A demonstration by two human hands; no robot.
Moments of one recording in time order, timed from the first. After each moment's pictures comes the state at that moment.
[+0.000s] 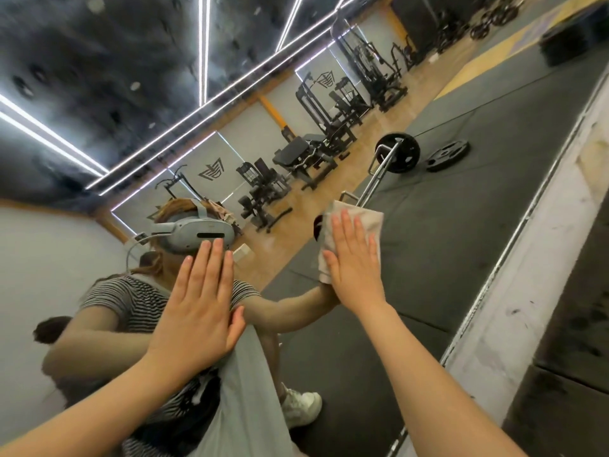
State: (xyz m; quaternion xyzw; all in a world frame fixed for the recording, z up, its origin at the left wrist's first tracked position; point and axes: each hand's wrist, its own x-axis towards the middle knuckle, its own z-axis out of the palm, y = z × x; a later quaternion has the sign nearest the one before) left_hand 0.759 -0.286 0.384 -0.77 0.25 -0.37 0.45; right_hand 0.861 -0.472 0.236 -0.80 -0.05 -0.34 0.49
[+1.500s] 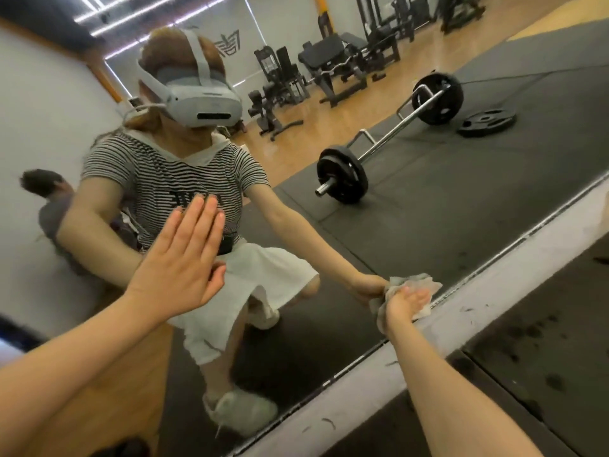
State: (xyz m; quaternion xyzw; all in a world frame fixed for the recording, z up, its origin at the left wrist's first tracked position) left_hand 0.758 -0.292 0.386 -0.79 0.23 -0.35 0.46; right_hand 0.888 -0.524 0.105 -0.60 0.34 0.02 0.72
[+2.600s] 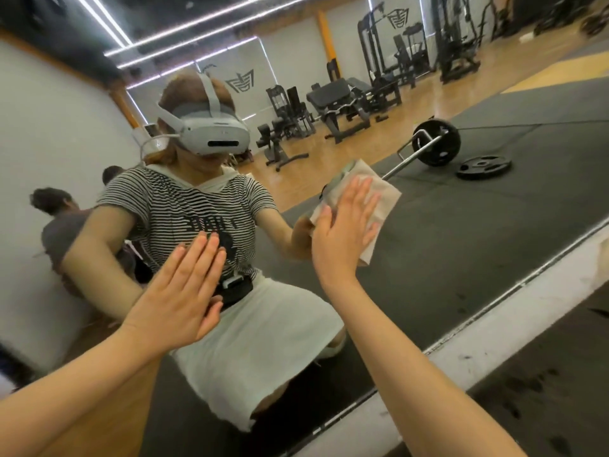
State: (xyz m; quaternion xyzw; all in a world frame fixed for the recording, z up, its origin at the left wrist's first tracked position) left_hand 0.756 -0.295 0.386 -0.79 0.20 -0.34 0.47; right_hand 0.877 -0.503 0.338 -0.75 0.00 -0.31 0.58
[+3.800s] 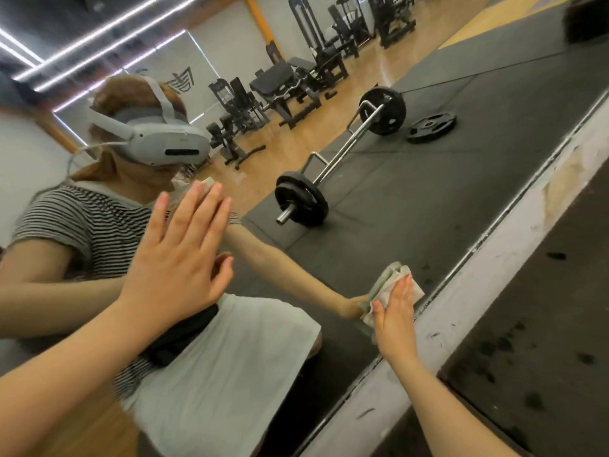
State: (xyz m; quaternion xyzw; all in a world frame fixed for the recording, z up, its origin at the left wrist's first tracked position) left_hand 0.866 -0.439 0.401 -0.79 0.23 -0.34 0.45; right_hand 0.919 -0.618 0.086 -0.77 0.08 -0.12 0.62
